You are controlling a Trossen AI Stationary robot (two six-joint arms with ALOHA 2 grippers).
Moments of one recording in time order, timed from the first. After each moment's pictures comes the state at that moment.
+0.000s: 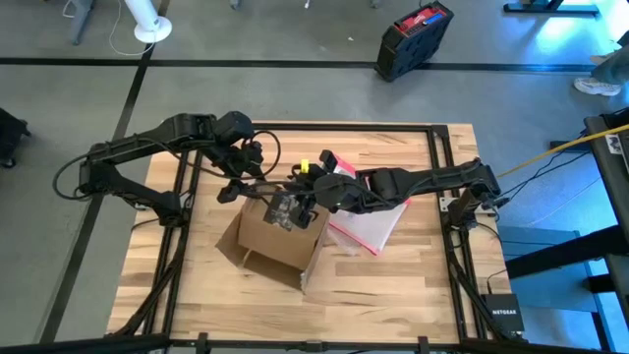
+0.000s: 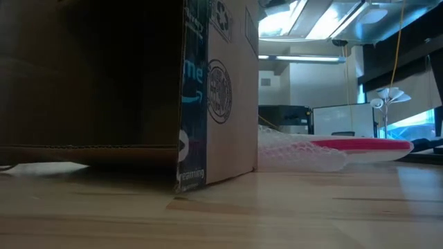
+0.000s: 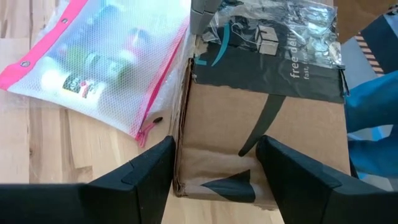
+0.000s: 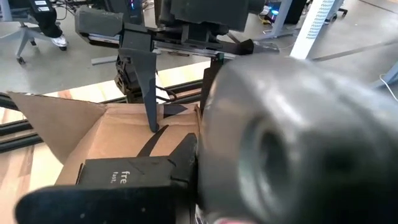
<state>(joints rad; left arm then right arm) 0.29 1.31 1.39 -1.14 0.41 0.35 0.20 1.81 1.89 -0.60 0.54 0.26</state>
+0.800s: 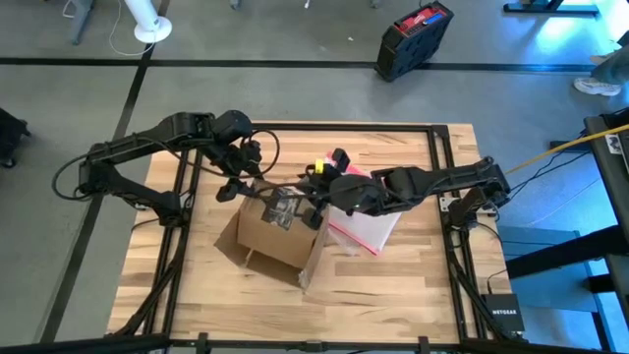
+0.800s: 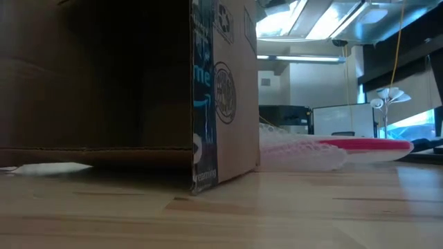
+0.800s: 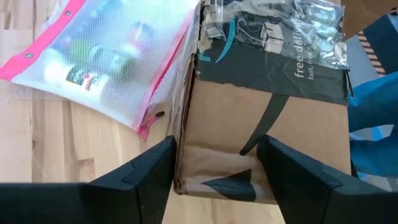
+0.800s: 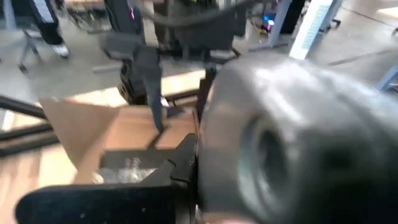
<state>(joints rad) 0.30 1.31 1.39 -1.16 0.42 0.35 0.23 1.74 1.88 -0.62 0.60 0.25</state>
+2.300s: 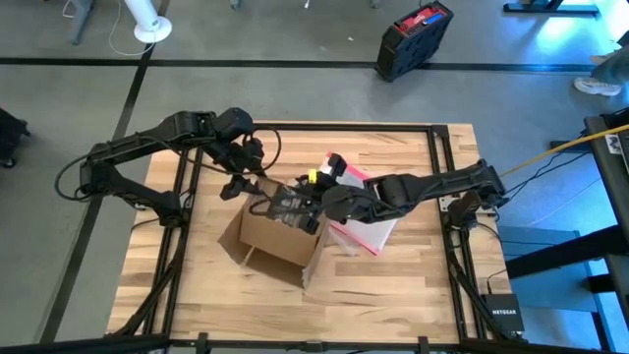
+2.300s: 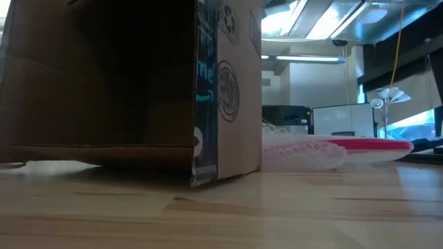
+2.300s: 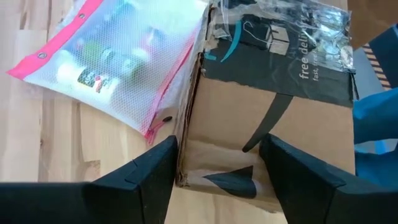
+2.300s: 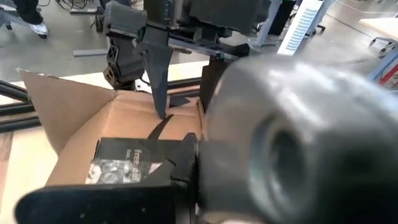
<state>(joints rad) 0.33 1.31 1.38 -1.13 0.42 0.31 0.27 1.77 1.88 -0.67 0.66 0.21</state>
